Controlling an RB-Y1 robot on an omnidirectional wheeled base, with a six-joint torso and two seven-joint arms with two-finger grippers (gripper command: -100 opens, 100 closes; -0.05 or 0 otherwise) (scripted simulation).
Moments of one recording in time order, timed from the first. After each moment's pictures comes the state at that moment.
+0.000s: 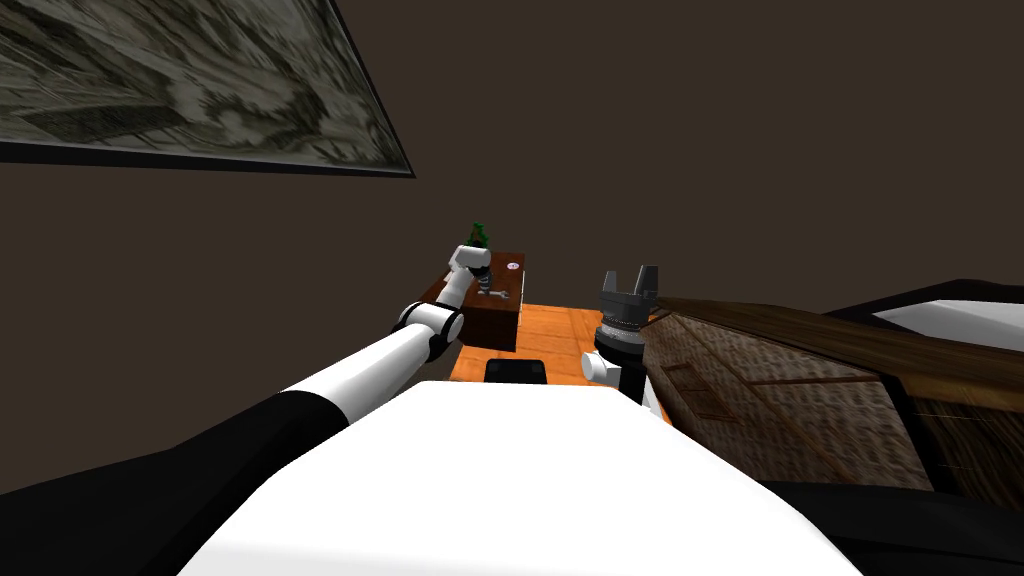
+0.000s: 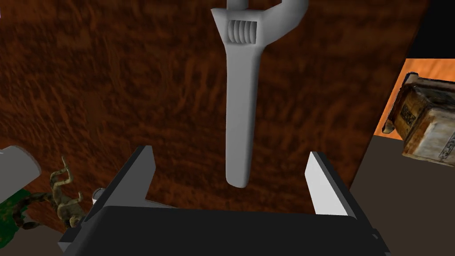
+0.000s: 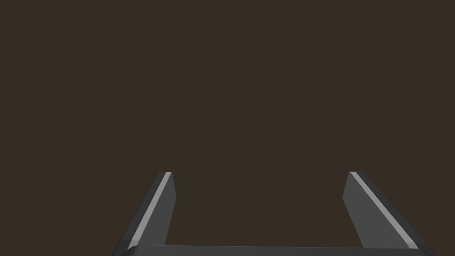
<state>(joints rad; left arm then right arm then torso) -0.94 0.19 -0.04 -1.08 0.26 1.64 0.16 0.53 -0.01 -0.01 -2.28 0.02 -0.63 -0.01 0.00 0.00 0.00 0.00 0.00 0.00</state>
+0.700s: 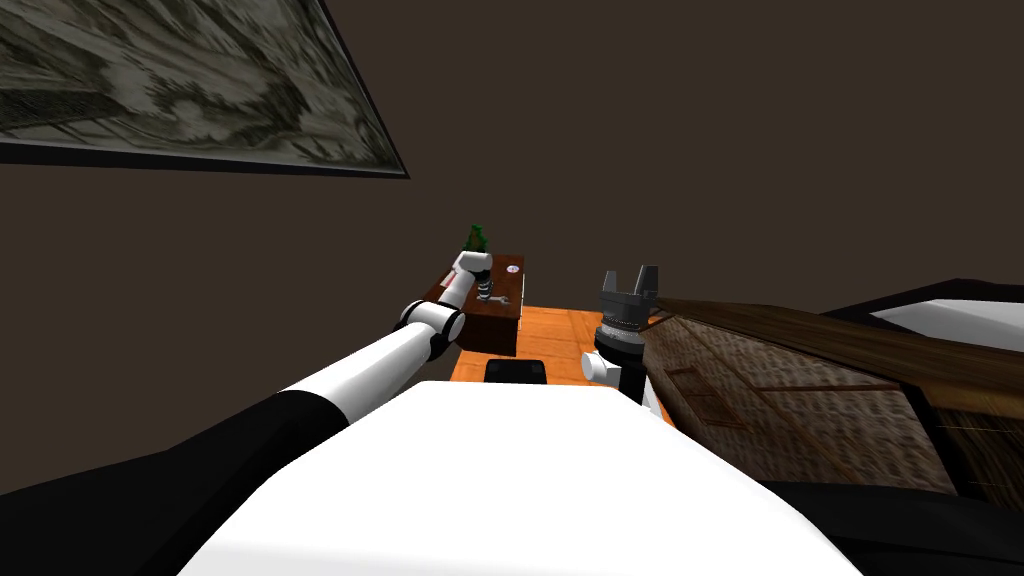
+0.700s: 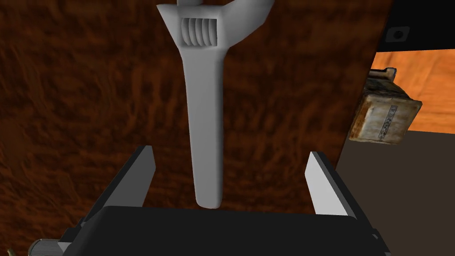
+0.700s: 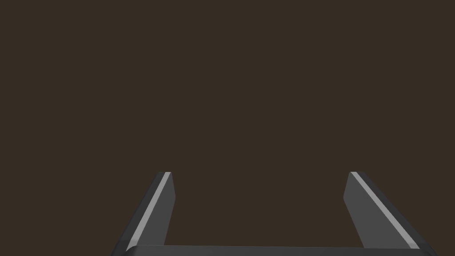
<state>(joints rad) -0.95 0.18 -0.05 -0.94 0.30 1.75 0.16 0.53 -0.01 -0.01 -2.28 0.02 -0.63 -0.01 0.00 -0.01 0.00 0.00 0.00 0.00</state>
